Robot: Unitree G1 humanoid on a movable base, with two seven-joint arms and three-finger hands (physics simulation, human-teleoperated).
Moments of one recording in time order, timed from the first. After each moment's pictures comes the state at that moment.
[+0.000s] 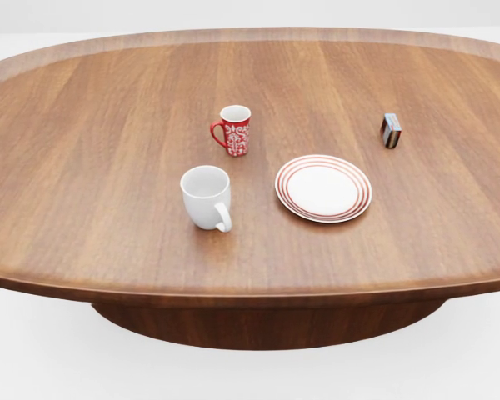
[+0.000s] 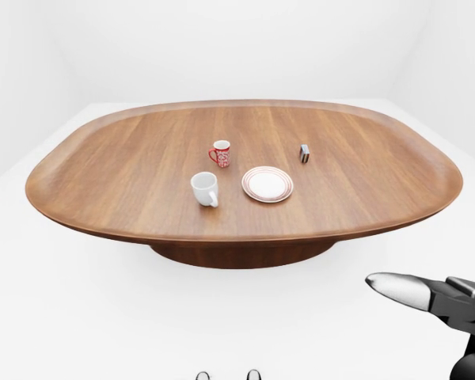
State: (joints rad) left arm -0.07 0.30 0.66 -0.77 -0.69 0.09 0.28; right arm 0.27 -0.36 -0.72 -1.05 0.68 0.09 -0.17
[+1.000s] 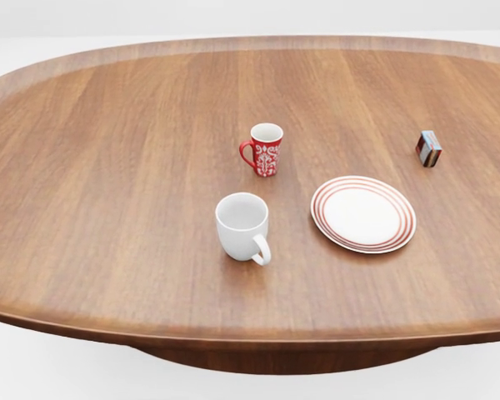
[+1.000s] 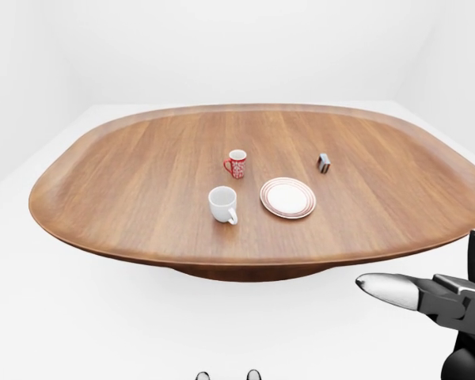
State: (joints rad) left arm -0.07 0.29 0.65 -0.79 -0.68 0.09 0.27; right arm 0.26 -0.38 -0.68 -1.05 0.69 0.09 -0.18
